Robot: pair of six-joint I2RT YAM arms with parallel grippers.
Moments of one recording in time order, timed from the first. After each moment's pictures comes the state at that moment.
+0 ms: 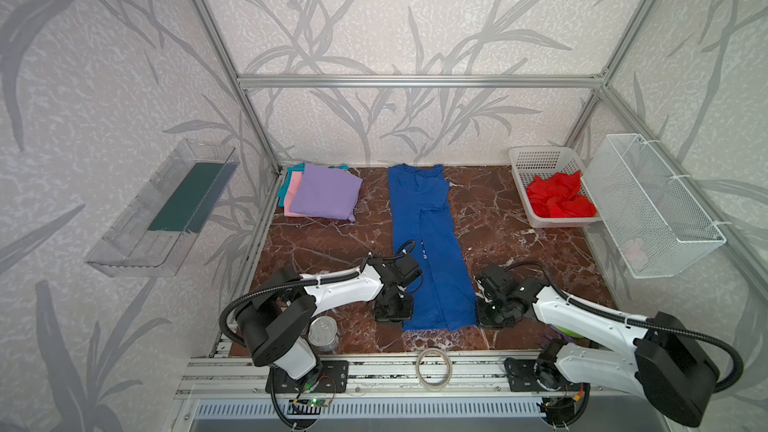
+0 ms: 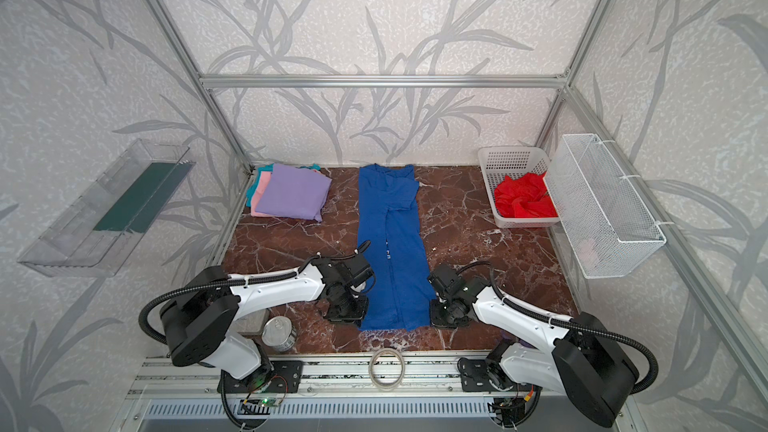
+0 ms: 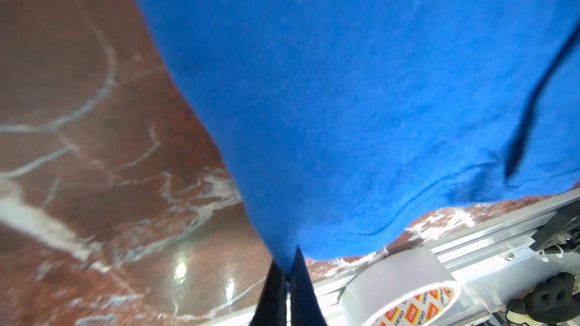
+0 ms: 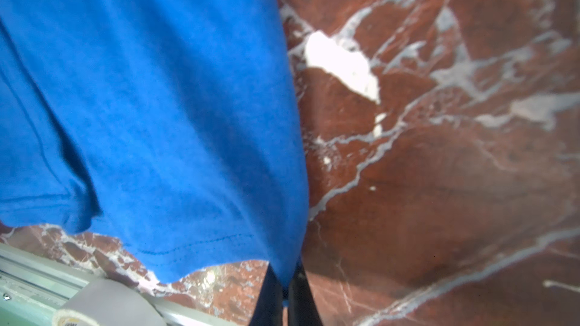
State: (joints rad) left arm -0.89 1.56 0.87 -0.77 0.30 -0.82; right arm 0.72 1.17 0.52 -0.70 -0.19 0.73
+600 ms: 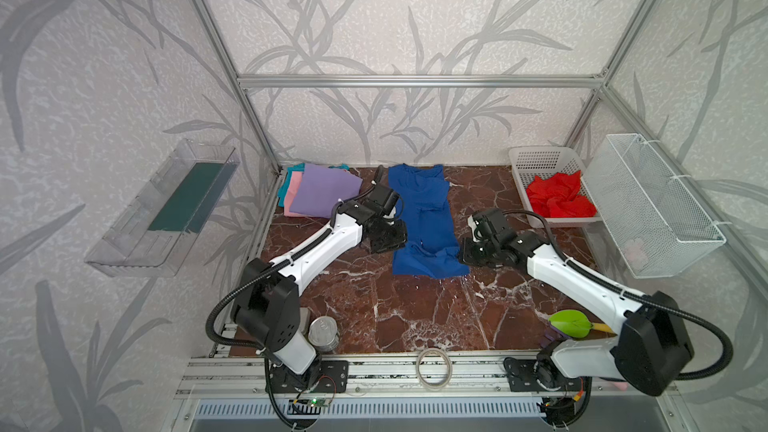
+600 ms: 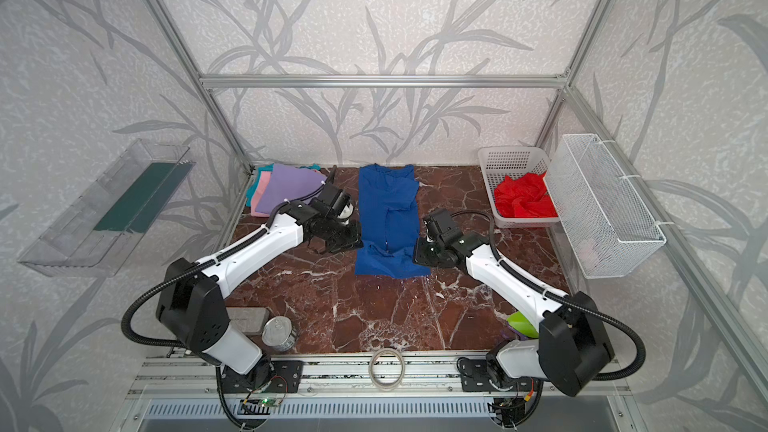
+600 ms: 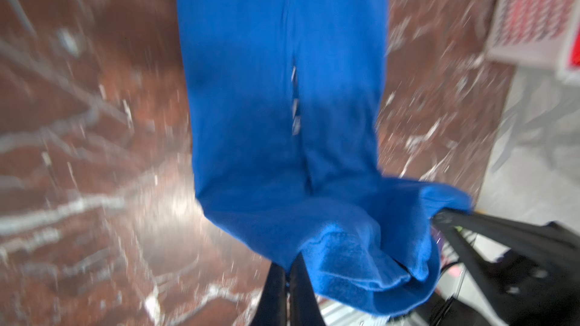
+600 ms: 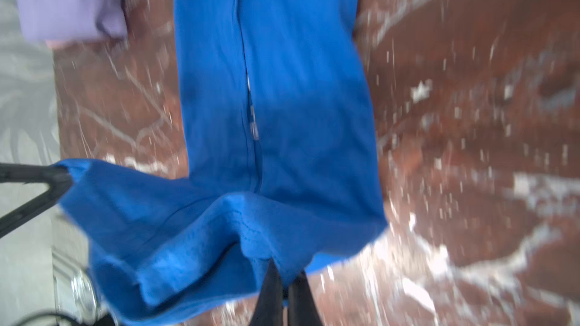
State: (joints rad) left arm -0.52 1.66 1.39 -0.82 0.26 -0.69; right arm 0.53 1.42 1.01 -0.55 -0.17 0.66
